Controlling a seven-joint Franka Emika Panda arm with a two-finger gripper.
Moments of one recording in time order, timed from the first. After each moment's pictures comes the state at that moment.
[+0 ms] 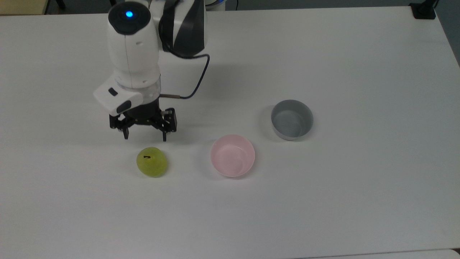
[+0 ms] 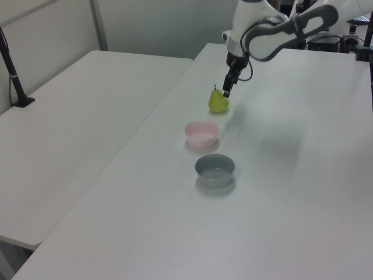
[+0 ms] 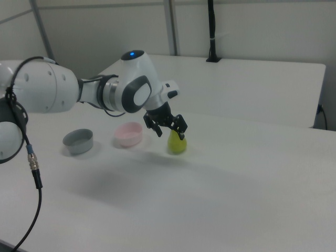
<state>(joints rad) -0.05 0.49 -0.06 -1.60 -0.08 2.35 -0.08</state>
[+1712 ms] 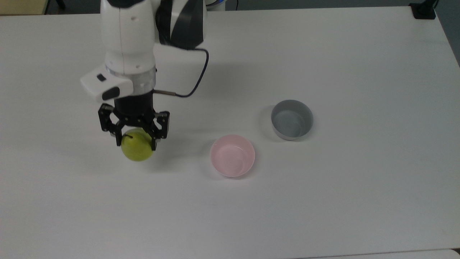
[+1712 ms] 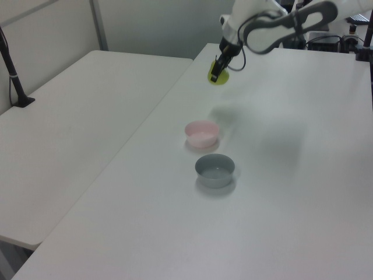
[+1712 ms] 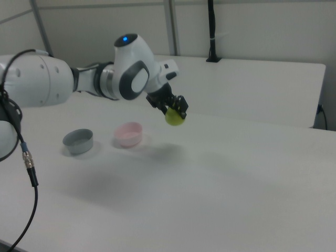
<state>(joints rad) -0.05 0.46 -0.06 -1.54 -0.08 2.42 0.01</state>
